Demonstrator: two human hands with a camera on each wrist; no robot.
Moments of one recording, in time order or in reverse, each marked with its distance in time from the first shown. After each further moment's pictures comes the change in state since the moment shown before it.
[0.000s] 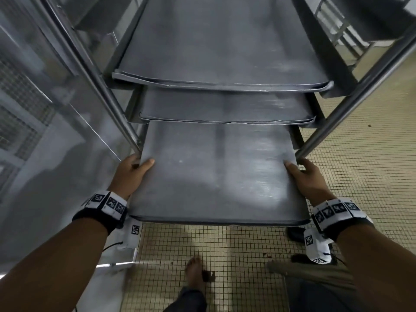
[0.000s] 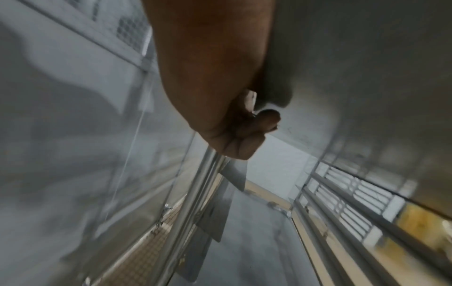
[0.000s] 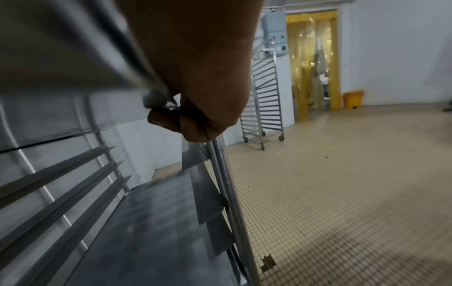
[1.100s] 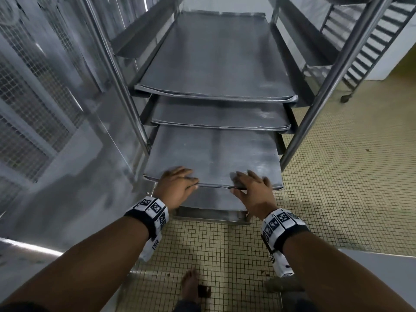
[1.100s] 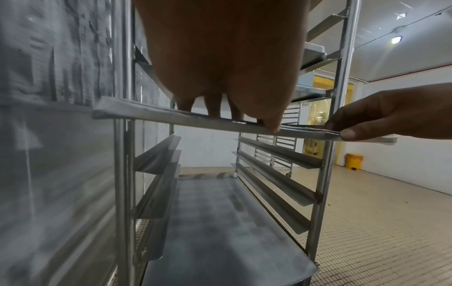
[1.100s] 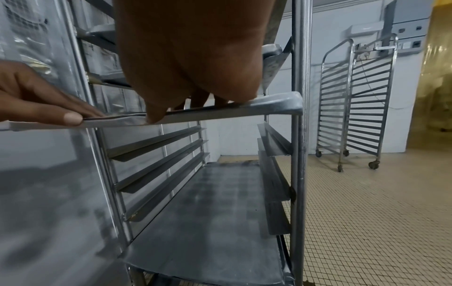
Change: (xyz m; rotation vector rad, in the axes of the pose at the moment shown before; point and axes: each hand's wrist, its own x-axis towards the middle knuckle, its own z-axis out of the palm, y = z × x) left_hand -0.095 0.036 0.072 0.899 -0.280 0.549; right_hand -0.102 -0.026 0.057 -0.614 -0.156 -0.566
